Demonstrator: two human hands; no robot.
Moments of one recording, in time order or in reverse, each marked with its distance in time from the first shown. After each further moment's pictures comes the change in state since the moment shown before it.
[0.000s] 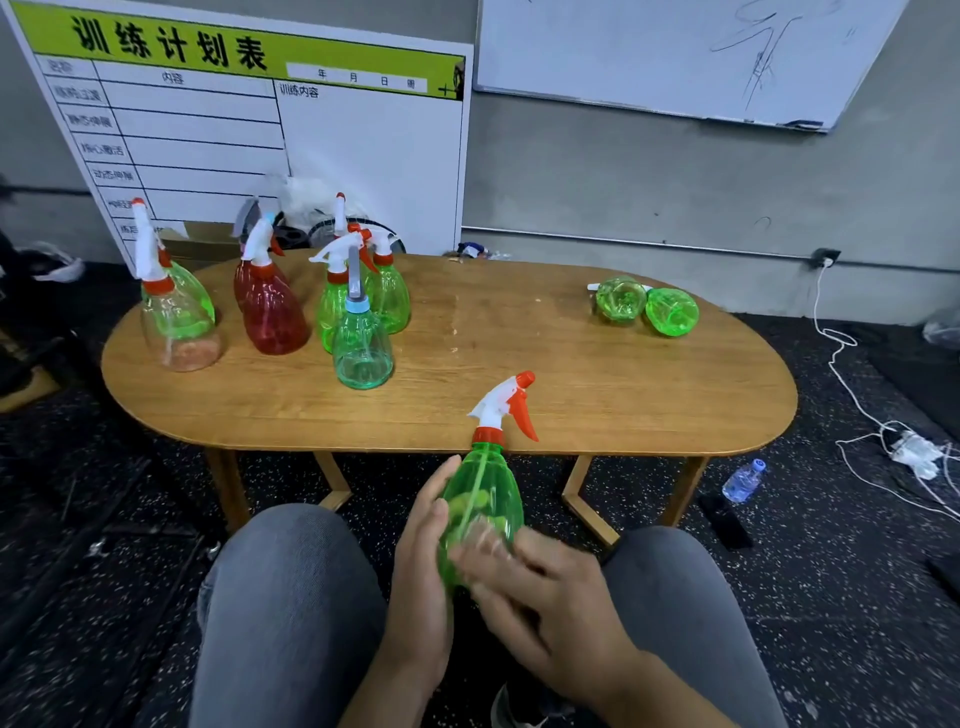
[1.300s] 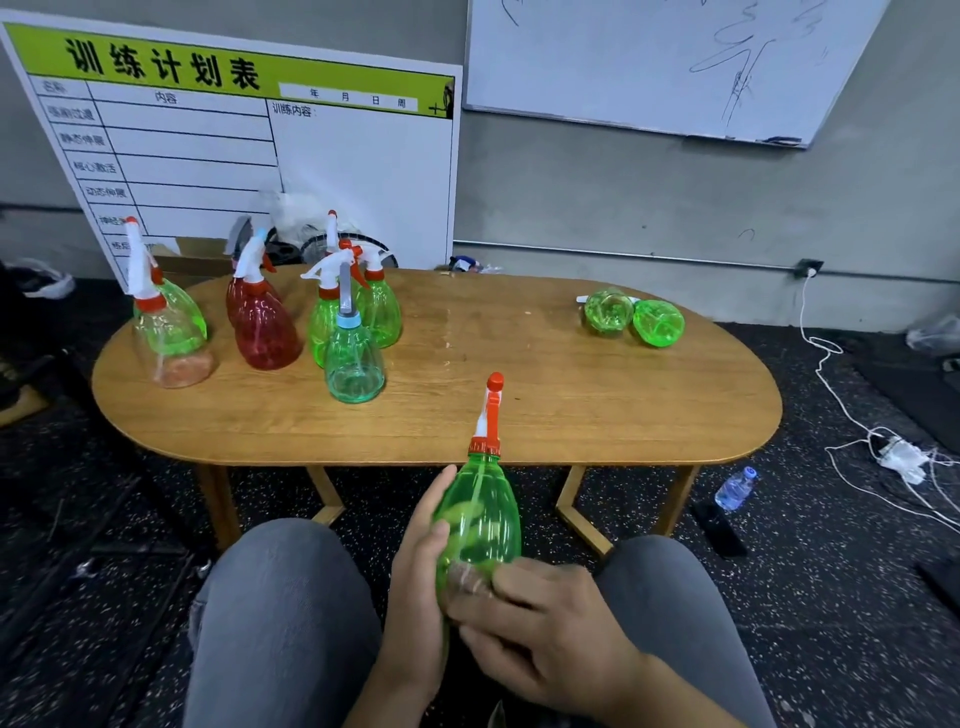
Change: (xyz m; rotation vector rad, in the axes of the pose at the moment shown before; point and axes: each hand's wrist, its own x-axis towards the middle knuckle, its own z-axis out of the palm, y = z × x) left_hand -0.005 0.000 0.002 0.045 -0.099 0.071; right_hand 0.000 0.004 -0.010 -0.107 -0.077 -0.226
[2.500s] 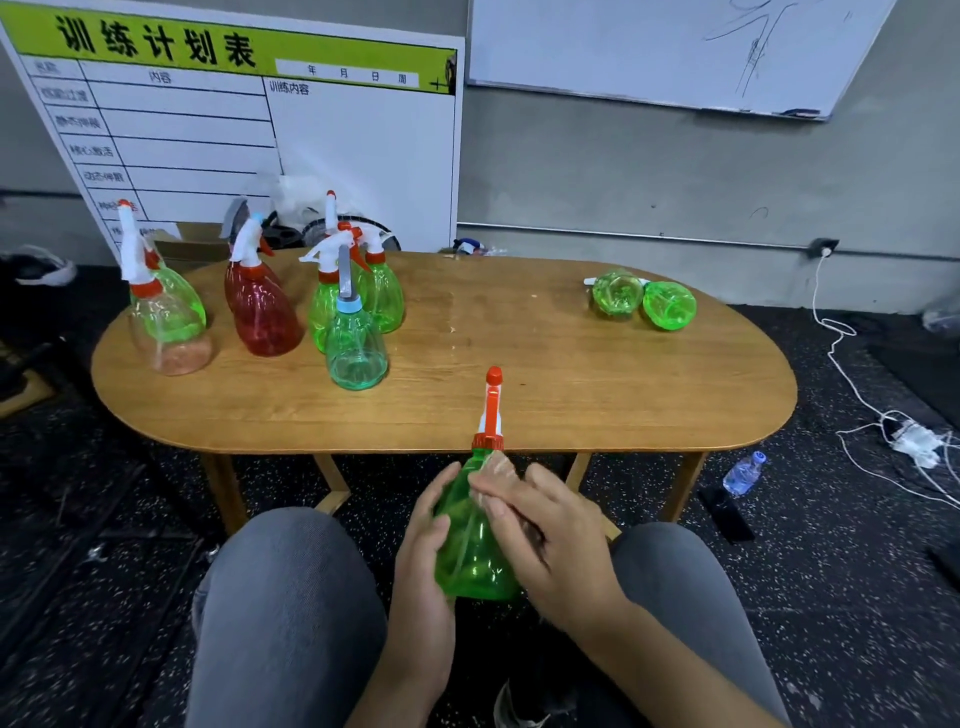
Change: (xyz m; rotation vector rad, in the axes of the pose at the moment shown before) left_hand 0.003 -0.005 -0.002 -0.049 0.050 -0.084; right_hand 0.029 0.021 0.013 0.112 0.246 0.440
